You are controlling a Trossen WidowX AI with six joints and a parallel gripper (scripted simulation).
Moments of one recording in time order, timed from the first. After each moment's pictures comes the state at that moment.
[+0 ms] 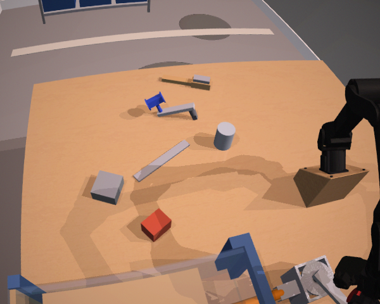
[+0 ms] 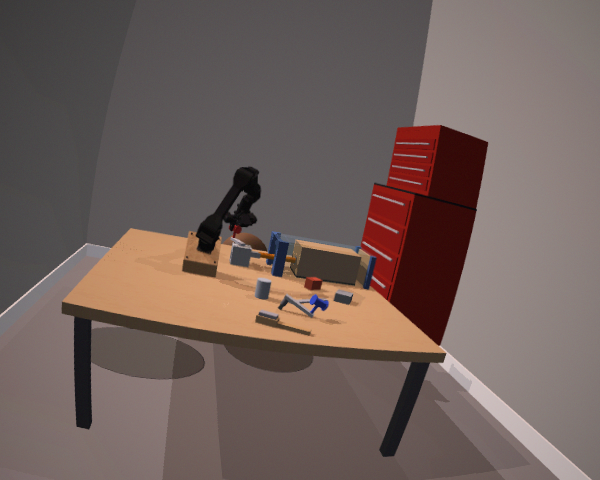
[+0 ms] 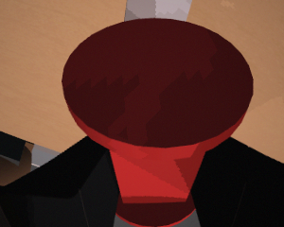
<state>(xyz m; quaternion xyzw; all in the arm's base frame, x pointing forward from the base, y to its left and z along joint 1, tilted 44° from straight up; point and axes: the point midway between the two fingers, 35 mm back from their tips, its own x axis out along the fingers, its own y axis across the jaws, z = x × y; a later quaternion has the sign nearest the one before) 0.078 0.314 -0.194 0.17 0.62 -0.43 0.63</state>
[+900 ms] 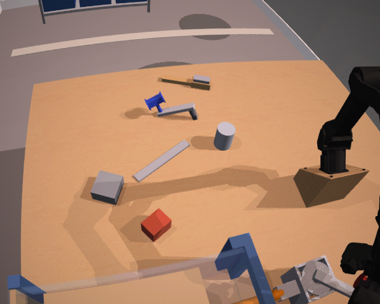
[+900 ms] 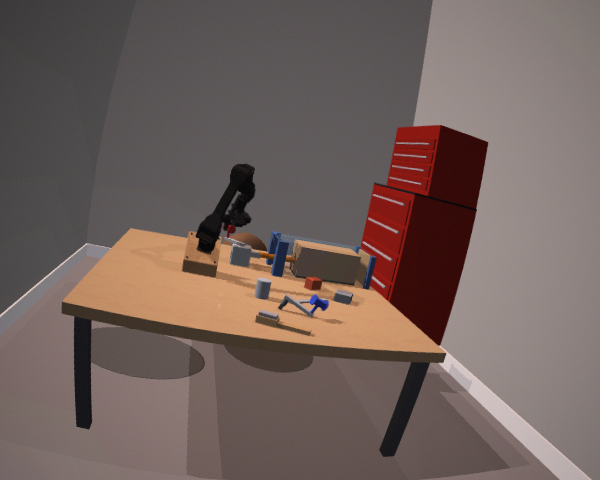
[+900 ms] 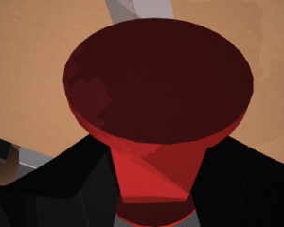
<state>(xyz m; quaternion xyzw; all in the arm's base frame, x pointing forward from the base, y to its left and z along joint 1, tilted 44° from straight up) 0.050 0.292 -0.179 0.15 0.62 -0.44 0.63</state>
